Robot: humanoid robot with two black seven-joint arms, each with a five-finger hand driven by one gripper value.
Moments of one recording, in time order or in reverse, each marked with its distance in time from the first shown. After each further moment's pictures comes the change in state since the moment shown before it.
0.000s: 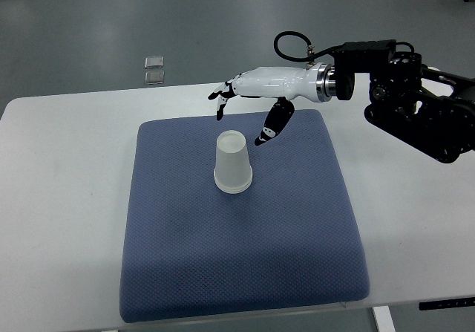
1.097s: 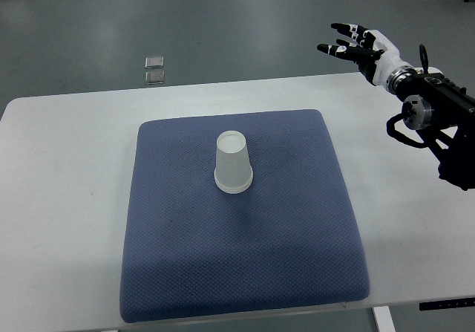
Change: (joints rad) left arm 0.000 0.000 0.000 0.000 0.000 0.000 0.000; right arm -0.188 0.101 0.250 -0.499 1.258 -0.398 -0.203
